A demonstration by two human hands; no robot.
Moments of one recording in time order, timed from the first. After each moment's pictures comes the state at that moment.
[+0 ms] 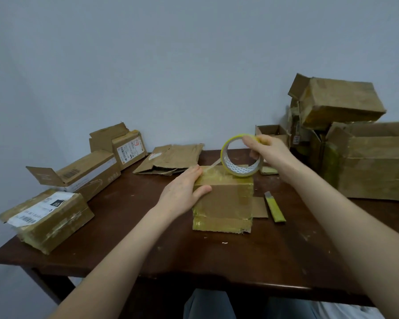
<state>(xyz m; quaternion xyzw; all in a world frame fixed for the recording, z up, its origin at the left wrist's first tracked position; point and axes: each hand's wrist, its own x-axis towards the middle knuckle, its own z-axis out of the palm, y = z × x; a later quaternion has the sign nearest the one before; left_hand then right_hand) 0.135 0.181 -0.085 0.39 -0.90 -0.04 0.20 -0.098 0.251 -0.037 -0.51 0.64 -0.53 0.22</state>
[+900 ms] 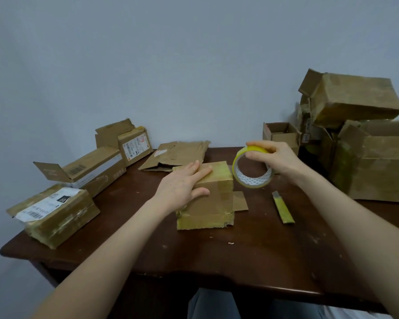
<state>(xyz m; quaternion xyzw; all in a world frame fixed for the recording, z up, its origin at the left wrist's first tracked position) 0.150 0.165 -0.077 0.35 -0.93 0.09 0.09 -0.109 0.241 -0.055 -0.55 0.61 -0.52 0.25</state>
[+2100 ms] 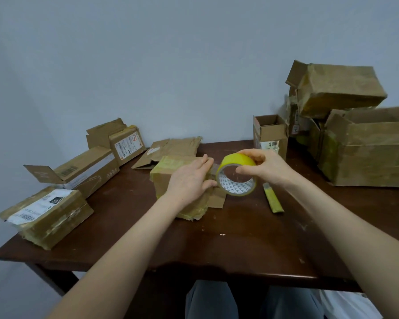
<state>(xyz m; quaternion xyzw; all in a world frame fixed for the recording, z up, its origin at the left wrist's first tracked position) 0.108 0.174 -0.086 0.36 -0.92 0.09 0.13 -0.103 0.258 -0.084 -0.58 0.59 -0.49 0.26</state>
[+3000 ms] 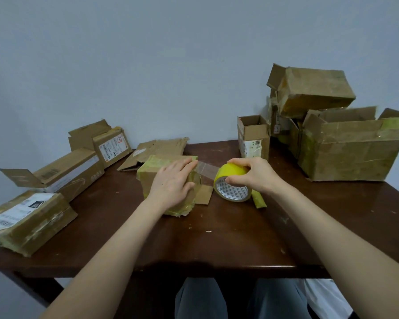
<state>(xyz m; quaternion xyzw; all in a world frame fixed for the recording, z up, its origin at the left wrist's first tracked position) 0.119 0.178 -0.095 0.34 -0.92 0.12 0.17 -0.099 0.281 -0.094 -0.59 0.69 -0.39 0.15</state>
